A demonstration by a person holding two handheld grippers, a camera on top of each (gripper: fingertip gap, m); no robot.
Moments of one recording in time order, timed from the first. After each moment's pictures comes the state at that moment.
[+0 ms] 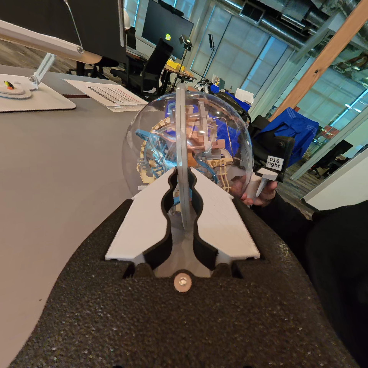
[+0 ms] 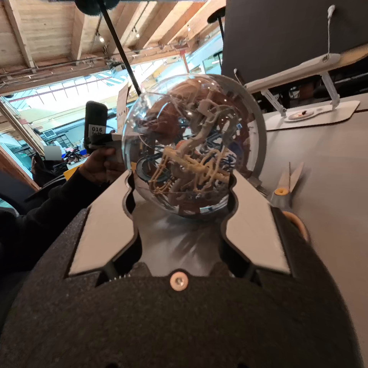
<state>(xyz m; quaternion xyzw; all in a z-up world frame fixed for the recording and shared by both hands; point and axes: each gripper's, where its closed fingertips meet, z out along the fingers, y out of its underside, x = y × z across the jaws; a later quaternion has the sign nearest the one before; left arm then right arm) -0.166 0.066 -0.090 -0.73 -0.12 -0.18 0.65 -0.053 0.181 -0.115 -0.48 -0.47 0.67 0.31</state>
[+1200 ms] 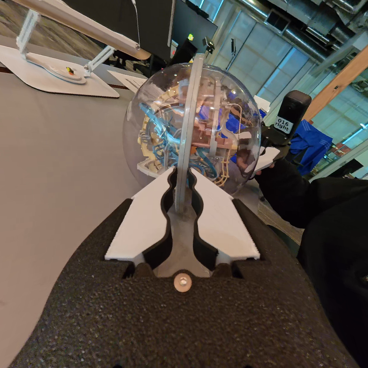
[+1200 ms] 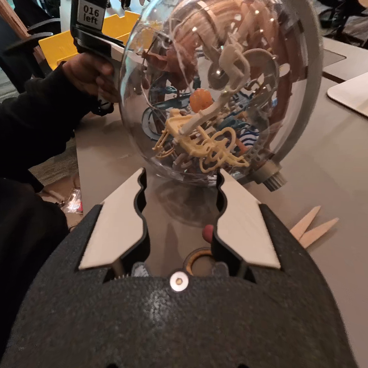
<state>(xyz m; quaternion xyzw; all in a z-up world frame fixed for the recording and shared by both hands) -0.231 0.022 -0.115 -0.73 -0.18 -0.18 0.64 -0.129 0.144 -0.138 -0.39 -0.75 0.50 0.19</state>
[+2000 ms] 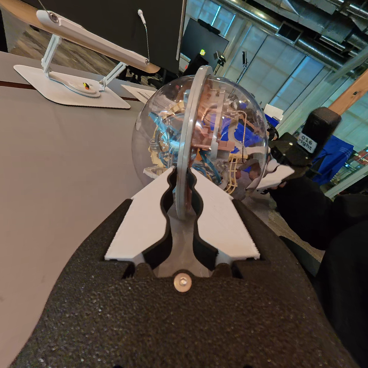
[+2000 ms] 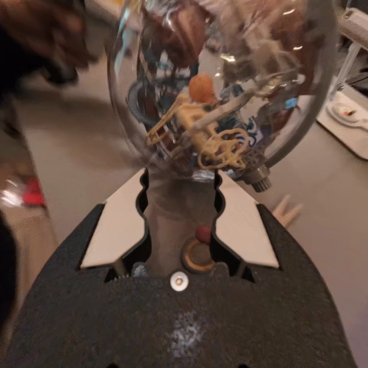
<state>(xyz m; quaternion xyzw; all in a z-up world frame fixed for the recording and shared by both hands) -0.229 0.025 -0.112 -0.72 -0.19 -0.14 0.66 -0.121 0.139 -0.151 -0.40 -0.77 0.41 0.29</state>
